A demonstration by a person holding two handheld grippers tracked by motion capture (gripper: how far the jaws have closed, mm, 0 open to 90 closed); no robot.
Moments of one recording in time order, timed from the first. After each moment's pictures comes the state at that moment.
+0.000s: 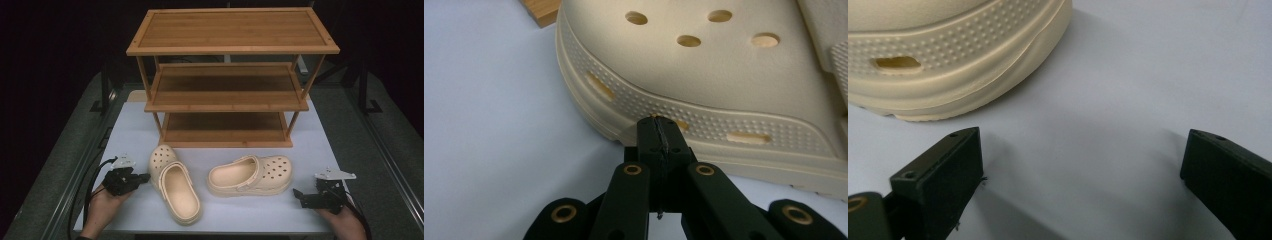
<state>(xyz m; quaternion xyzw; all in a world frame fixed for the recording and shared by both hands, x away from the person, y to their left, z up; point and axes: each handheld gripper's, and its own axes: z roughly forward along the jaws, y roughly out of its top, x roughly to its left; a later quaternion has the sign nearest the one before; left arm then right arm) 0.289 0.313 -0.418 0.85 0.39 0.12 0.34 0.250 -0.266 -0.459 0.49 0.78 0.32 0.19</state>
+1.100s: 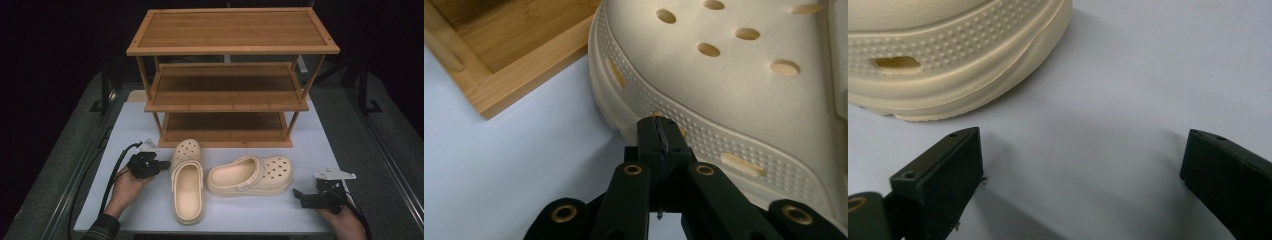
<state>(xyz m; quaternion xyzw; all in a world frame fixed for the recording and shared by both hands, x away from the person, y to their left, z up) 0.336 0.261 -0.417 0.87 0.35 0.10 0.34 0.250 -0.266 -0.459 0.49 0.78 0.32 0.19</state>
